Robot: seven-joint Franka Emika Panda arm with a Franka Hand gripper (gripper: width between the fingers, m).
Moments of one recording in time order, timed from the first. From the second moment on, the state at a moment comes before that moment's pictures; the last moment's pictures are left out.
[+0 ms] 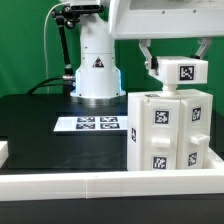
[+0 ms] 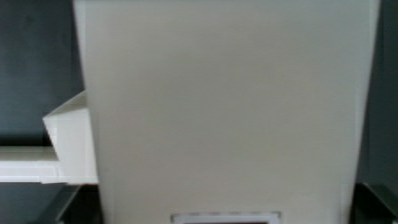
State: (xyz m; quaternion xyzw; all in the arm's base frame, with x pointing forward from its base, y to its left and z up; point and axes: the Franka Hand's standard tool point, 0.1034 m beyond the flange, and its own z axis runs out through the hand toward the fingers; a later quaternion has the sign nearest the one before) arm 0.589 0.087 0.173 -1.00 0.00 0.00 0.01
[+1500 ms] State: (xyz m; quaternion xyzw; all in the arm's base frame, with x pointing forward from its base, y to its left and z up) arm 0.597 0.090 0.175 -1.00 -0.01 -0.04 0.01
